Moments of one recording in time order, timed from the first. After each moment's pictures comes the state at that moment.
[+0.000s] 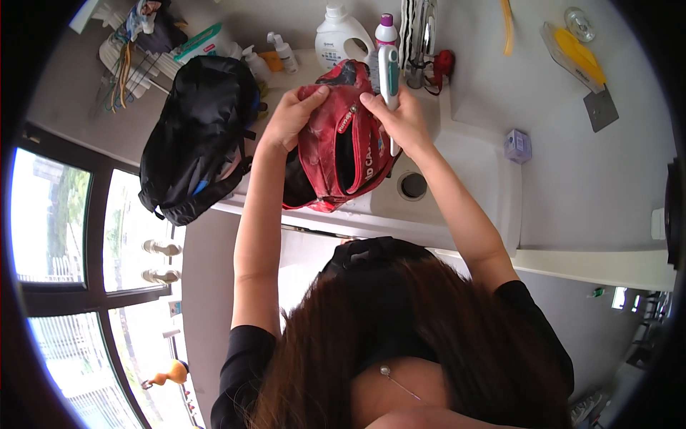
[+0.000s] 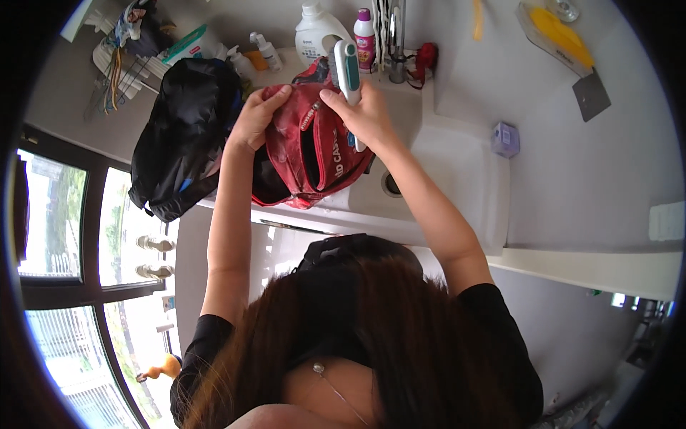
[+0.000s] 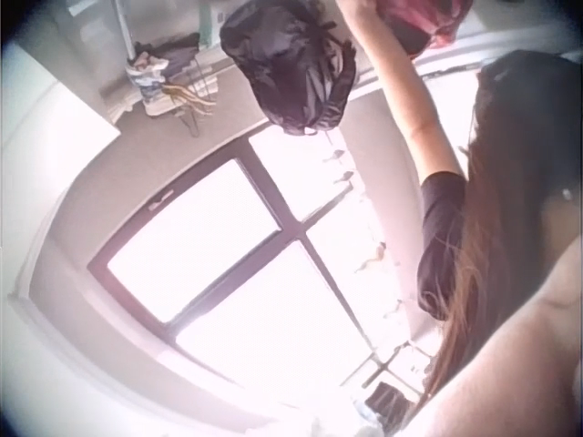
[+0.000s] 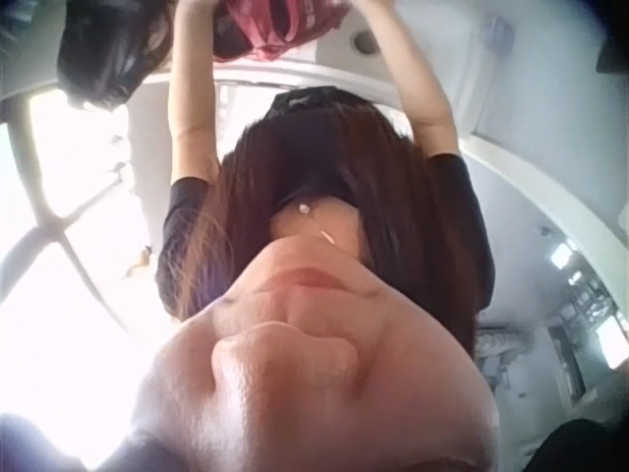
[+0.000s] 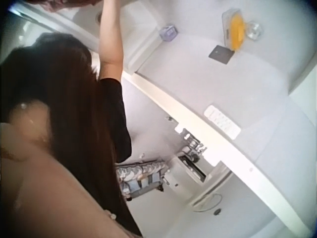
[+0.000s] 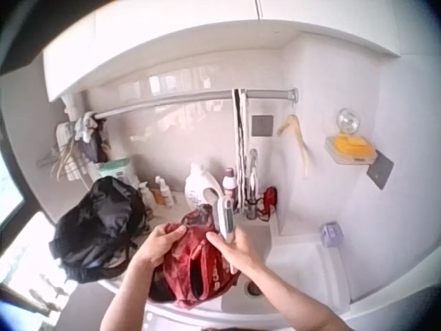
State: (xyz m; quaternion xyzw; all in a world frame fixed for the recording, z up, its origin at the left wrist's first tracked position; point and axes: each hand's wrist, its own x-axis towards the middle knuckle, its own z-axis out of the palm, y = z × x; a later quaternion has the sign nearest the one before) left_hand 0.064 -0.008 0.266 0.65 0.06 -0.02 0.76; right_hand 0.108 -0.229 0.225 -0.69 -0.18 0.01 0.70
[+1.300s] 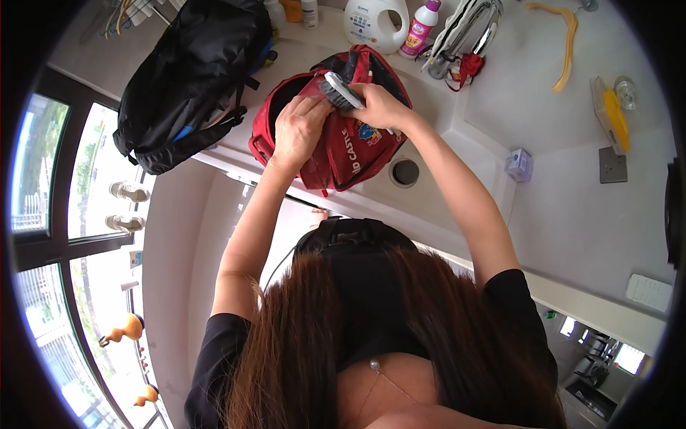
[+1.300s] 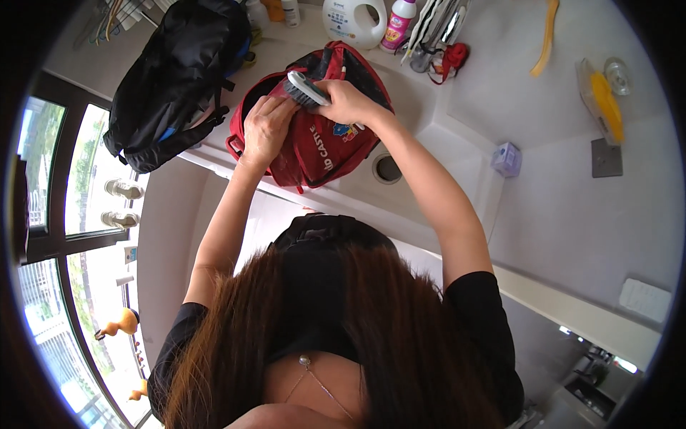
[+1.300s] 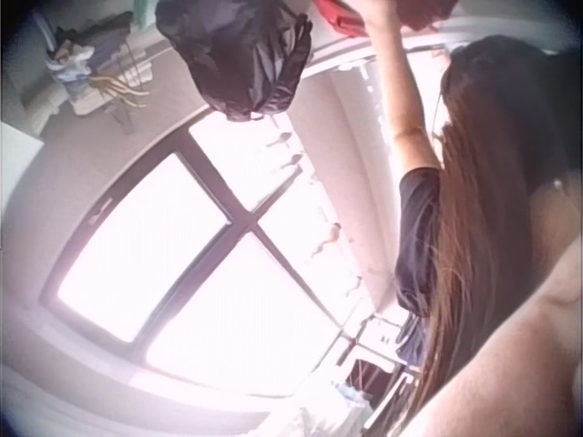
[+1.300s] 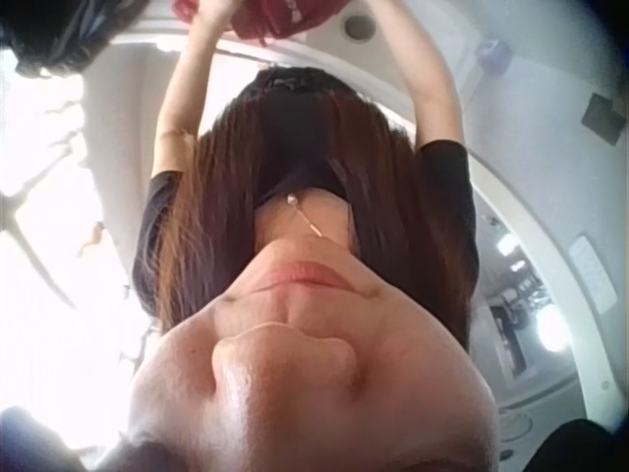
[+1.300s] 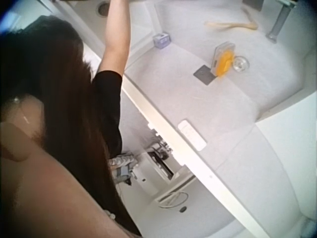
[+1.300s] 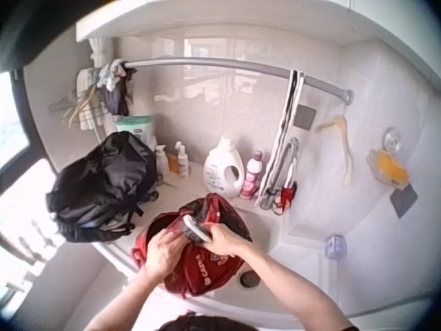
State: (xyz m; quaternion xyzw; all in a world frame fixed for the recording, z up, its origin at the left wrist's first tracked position) left_hand 0.004 0.002 0.159 0.91 -0.06 0.39 0.13; right_hand 0.148 -0.166 0.176 -0.76 -0.46 0.21 0.40
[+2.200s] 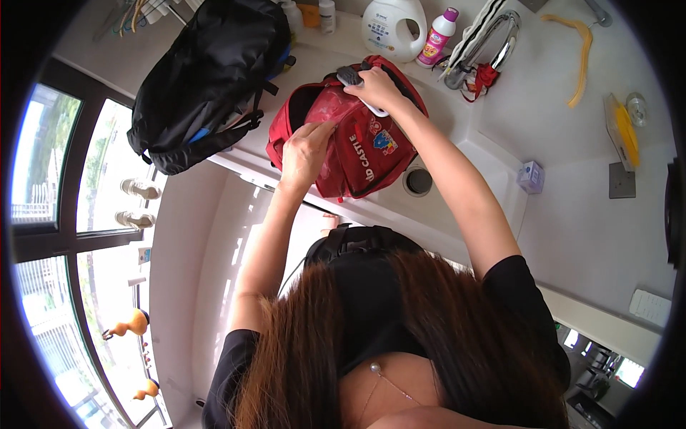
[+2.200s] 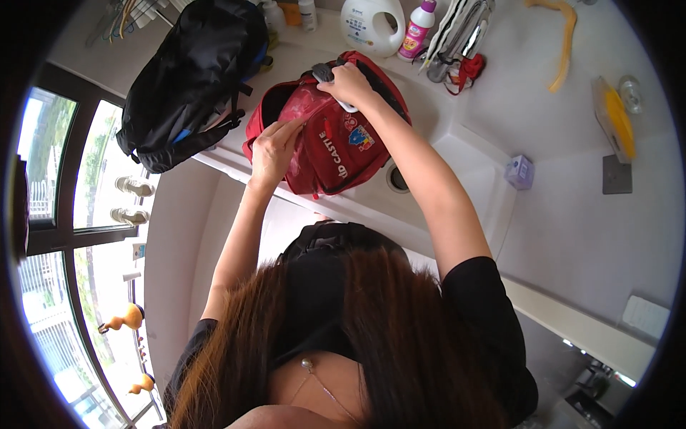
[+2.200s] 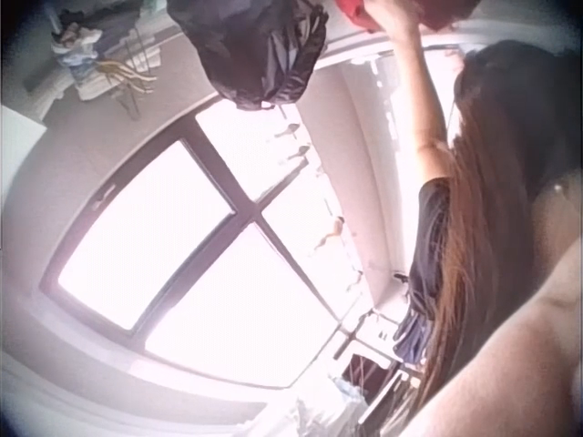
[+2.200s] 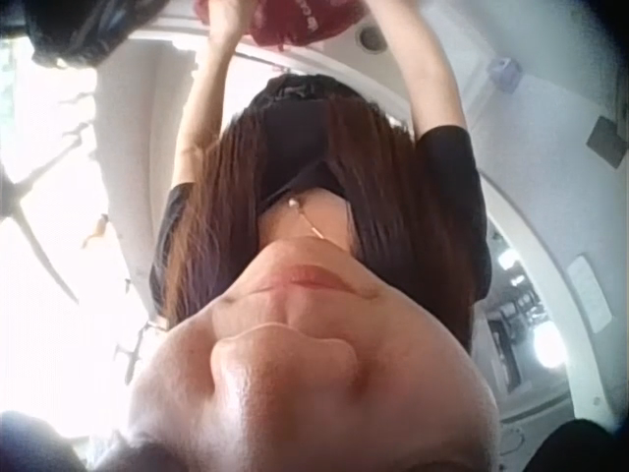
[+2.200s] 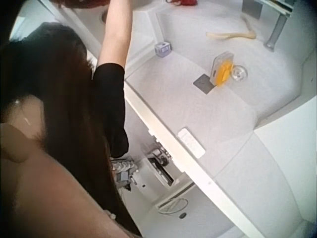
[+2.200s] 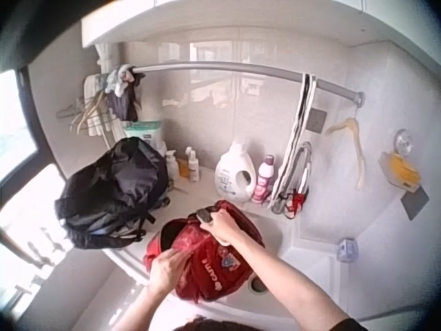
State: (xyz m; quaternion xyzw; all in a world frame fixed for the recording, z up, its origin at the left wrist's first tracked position) left_hand -0.017 -0.001 0.151 0.91 0.01 0.33 0.25; right_hand 0.231 -0.110 0.105 -0.88 -0.40 -0.04 0.24
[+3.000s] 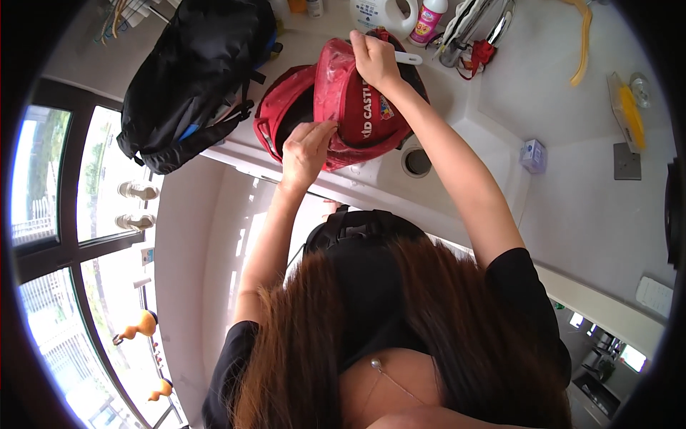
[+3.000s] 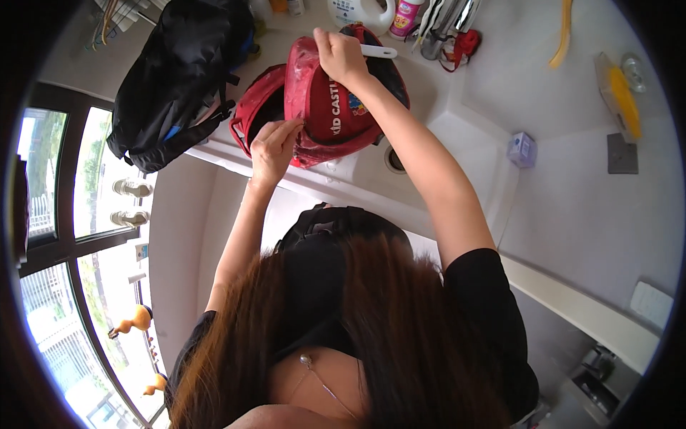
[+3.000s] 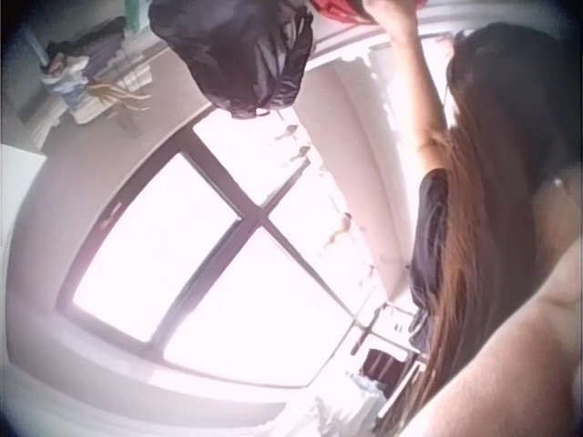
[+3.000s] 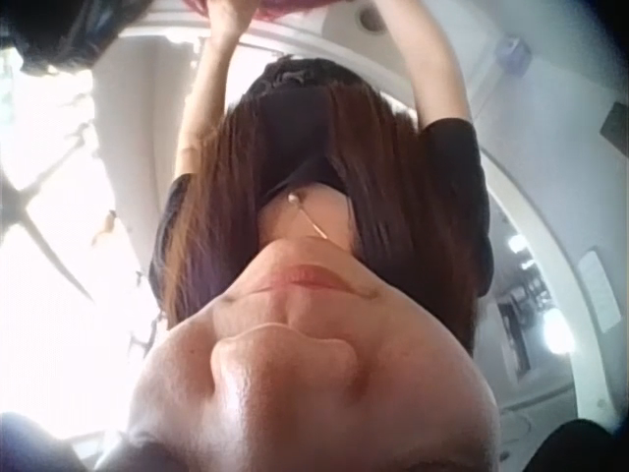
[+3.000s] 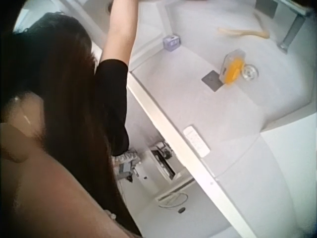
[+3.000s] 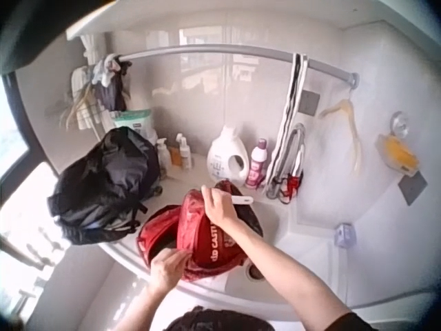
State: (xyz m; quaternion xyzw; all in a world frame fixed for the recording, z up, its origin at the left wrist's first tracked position) left_hand -0.033 -0.011 0.135 0.88 -0.05 0.39 0.27; right_hand 0.198 -0.108 0.148 -0.75 -0.38 -0.19 0.51
